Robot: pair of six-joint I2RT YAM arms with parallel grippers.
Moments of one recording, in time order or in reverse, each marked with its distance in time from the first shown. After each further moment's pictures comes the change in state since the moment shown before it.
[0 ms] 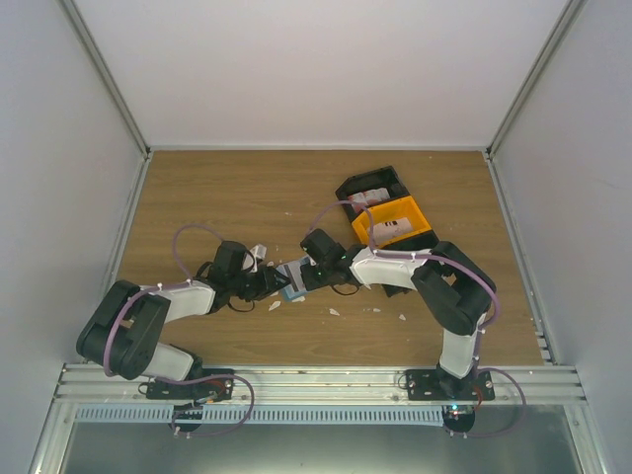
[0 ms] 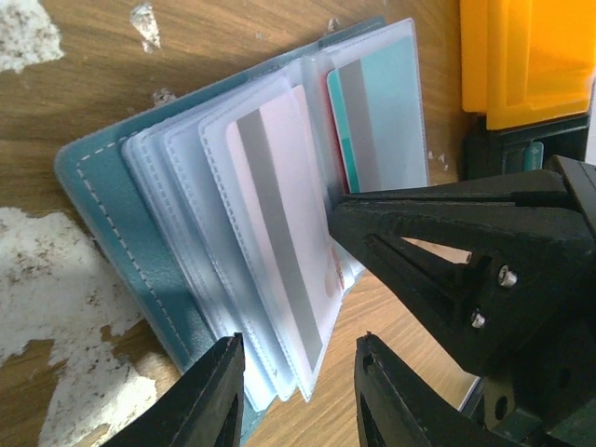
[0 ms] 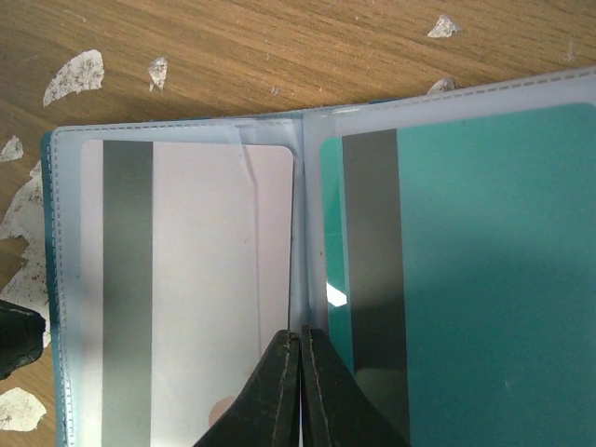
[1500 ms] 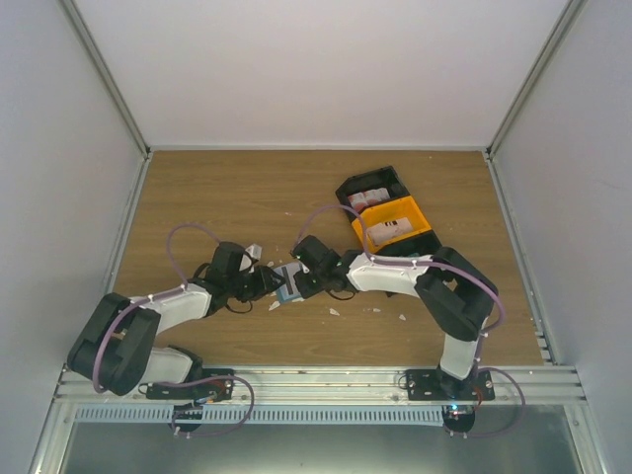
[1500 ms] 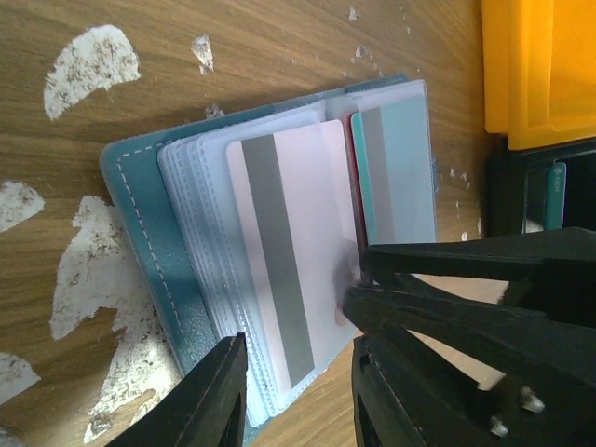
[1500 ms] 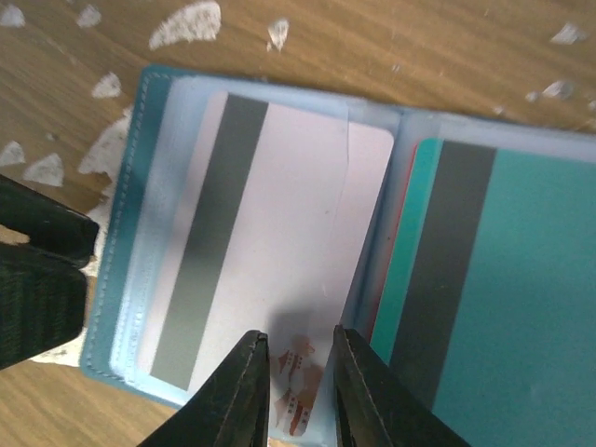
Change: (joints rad) left arm -0.010 -0.094 -0.004 -0.089 -0.101 -0.002; right arm 0.074 -0.047 0.004 -0.018 0.028 -0.090
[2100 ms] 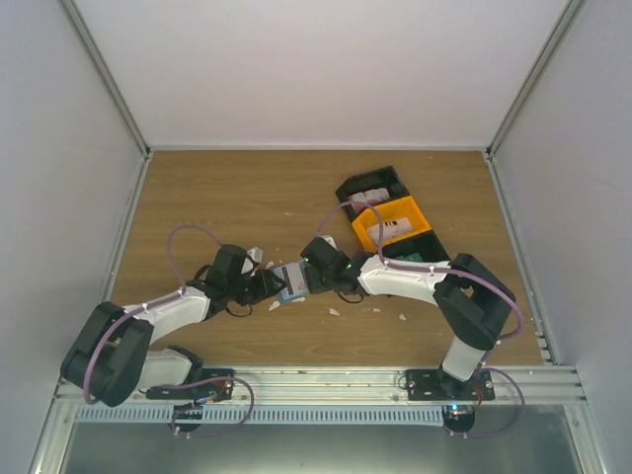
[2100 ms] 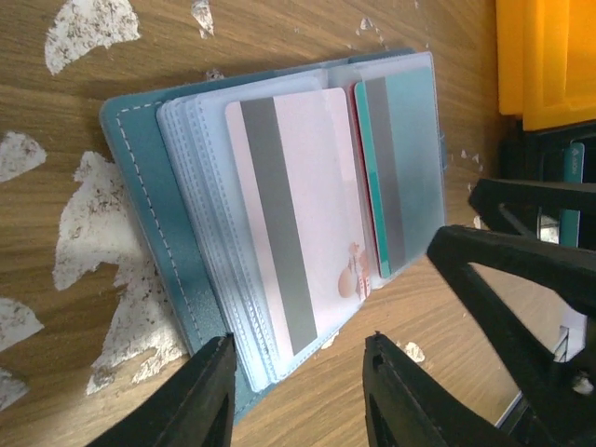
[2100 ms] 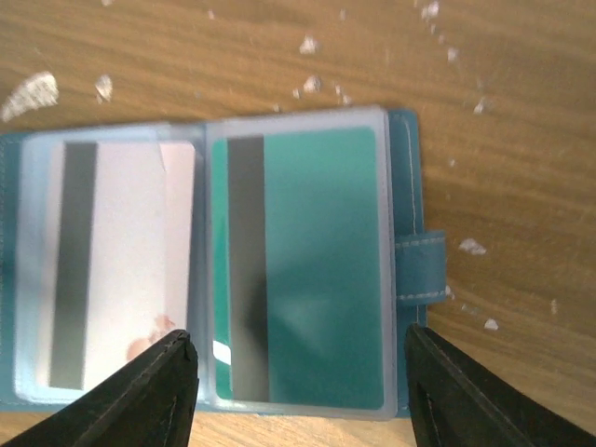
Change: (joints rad) left arm -0.044 -0.063 0.000 -0.094 -0.046 0.003; right arm 0.000 -0.084 -0.072 -0.063 0.202 0.205
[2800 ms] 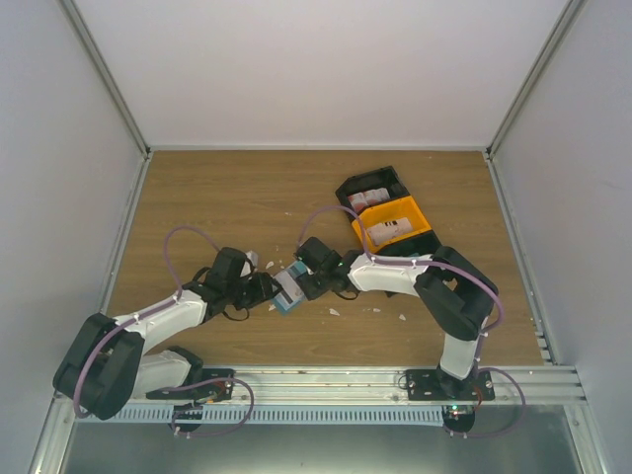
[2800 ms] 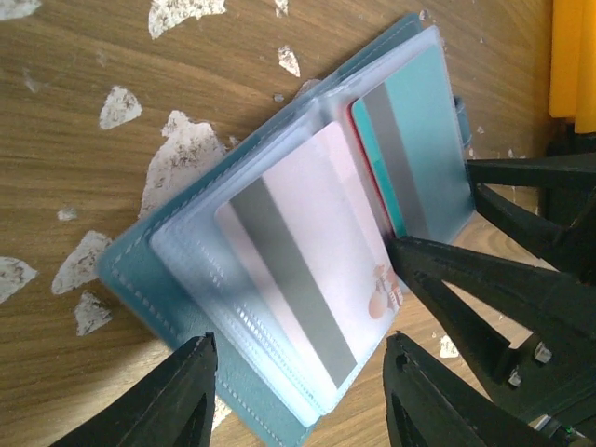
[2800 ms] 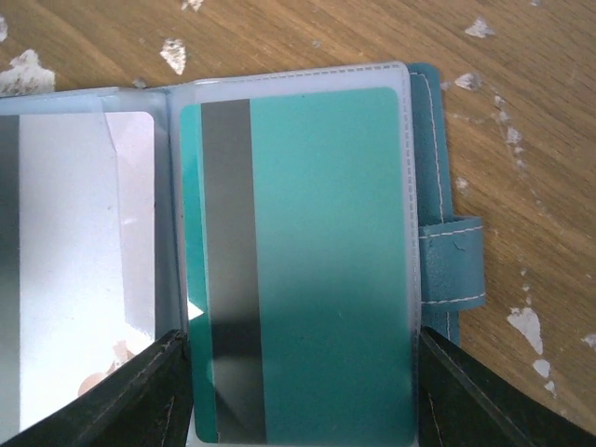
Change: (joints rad) left arm -0.014 -0.065 0.004 -0.121 -0.085 -0.018; right arm -0.010 0.101 0.057 0.027 -0.110 -0.342
